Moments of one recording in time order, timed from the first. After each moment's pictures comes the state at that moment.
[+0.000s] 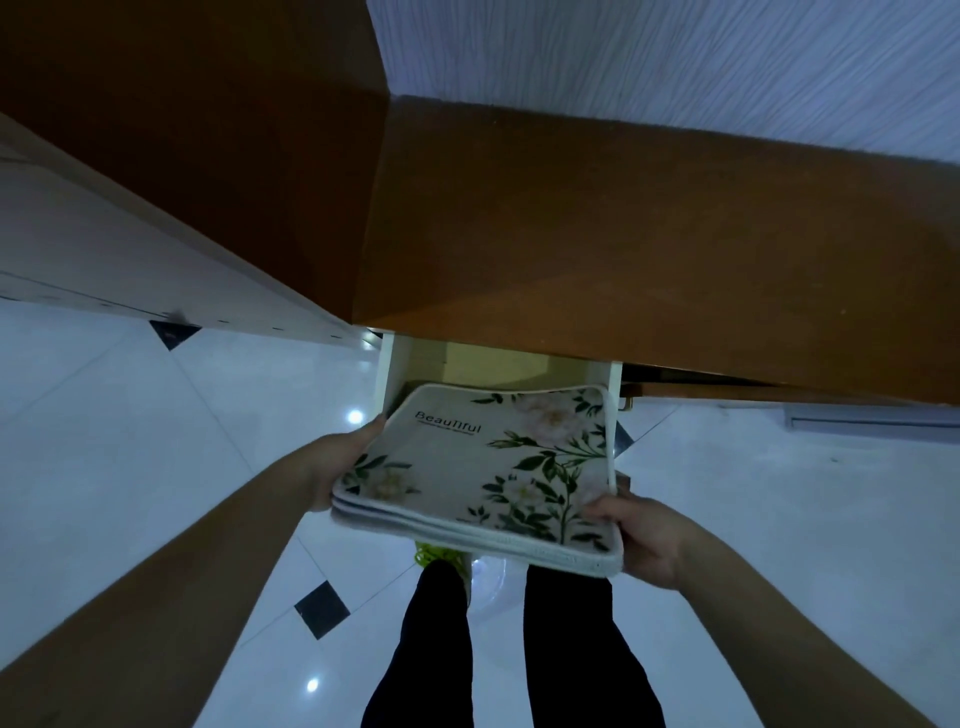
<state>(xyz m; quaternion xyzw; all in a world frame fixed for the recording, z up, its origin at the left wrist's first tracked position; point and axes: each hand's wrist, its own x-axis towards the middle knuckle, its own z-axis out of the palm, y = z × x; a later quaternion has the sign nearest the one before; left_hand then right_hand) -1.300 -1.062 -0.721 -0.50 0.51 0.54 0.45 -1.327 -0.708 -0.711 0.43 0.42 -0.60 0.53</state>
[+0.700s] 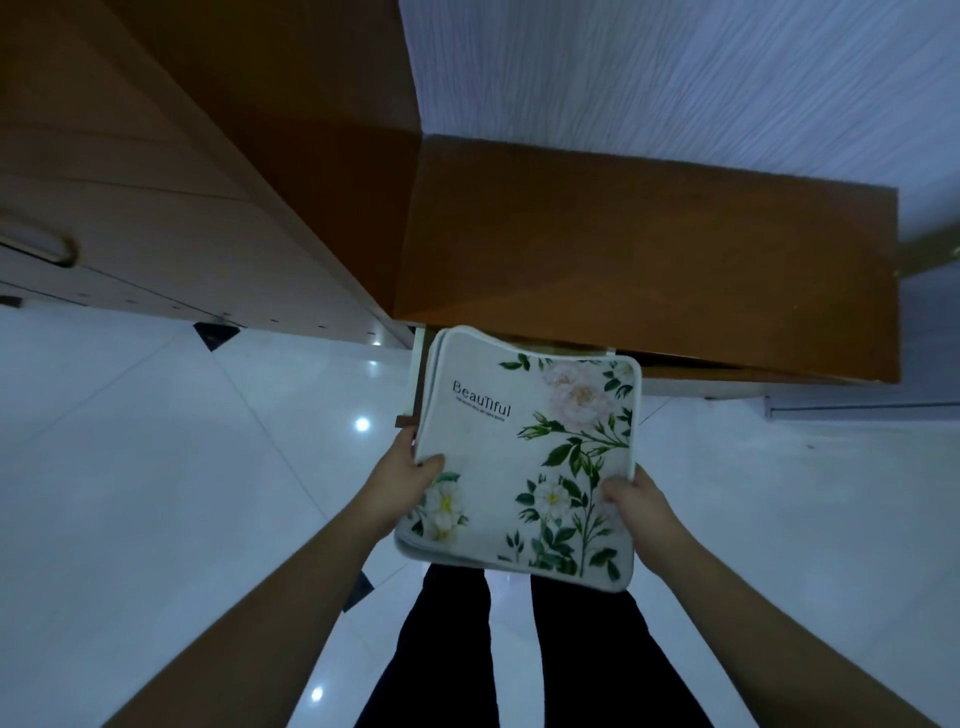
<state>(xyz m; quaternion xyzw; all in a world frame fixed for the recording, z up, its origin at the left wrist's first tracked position) -1.235 -1.005 -0.633 -0.36 0.68 0.56 0.30 -1.281 -0.726 -0.634 0.36 0.67 -0.51 0.39</state>
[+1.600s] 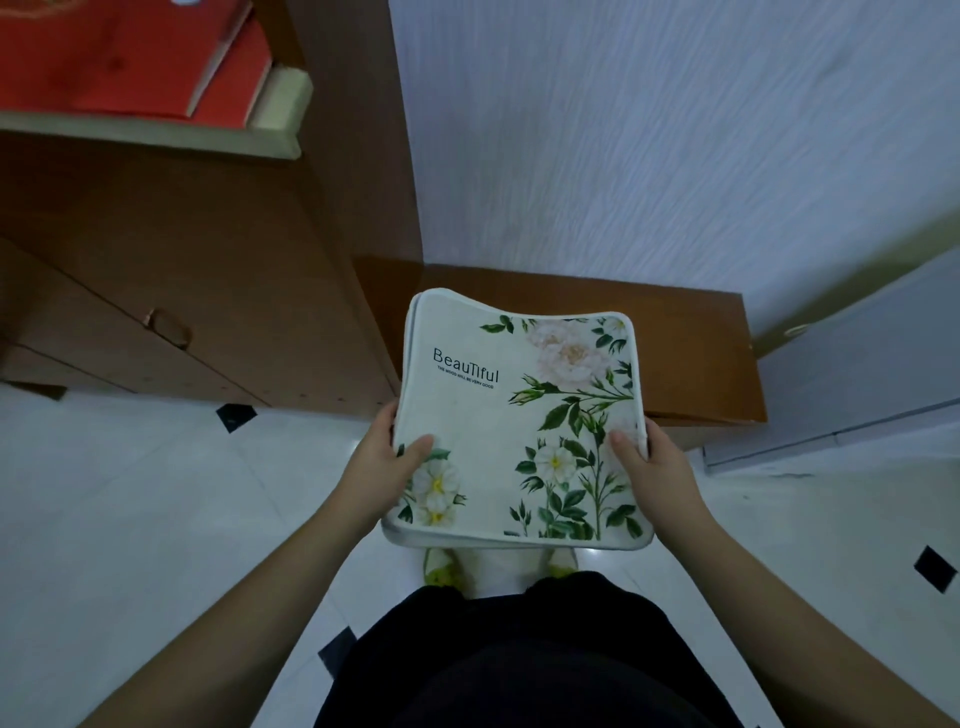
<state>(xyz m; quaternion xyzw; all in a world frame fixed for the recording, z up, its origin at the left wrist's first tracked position) -1.209 -1.015 -0.418 -0.26 0.76 0.59 0.11 -1.265 -0.715 -0.406 0.13 0.82 -0.53 0.17</state>
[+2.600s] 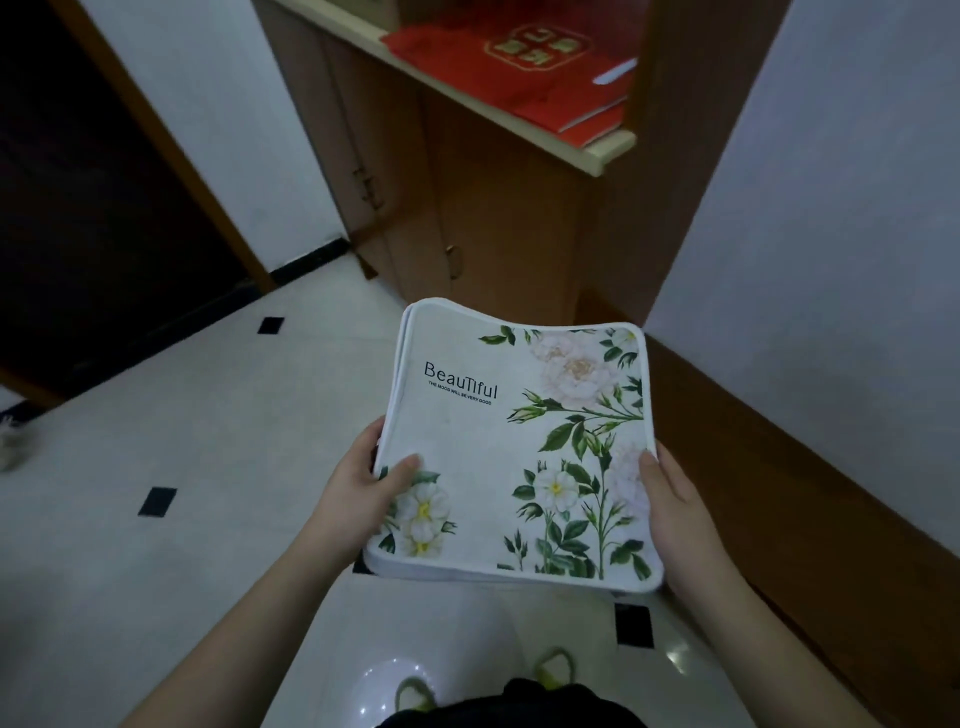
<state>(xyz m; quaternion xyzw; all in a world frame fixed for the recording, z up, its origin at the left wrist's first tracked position) -1.008 -0.902 -0.326 -0.49 0.62 0.58 -0.22 -1.254 -0.726 -0.338 -0.12 0.69 -0.58 0.42</state>
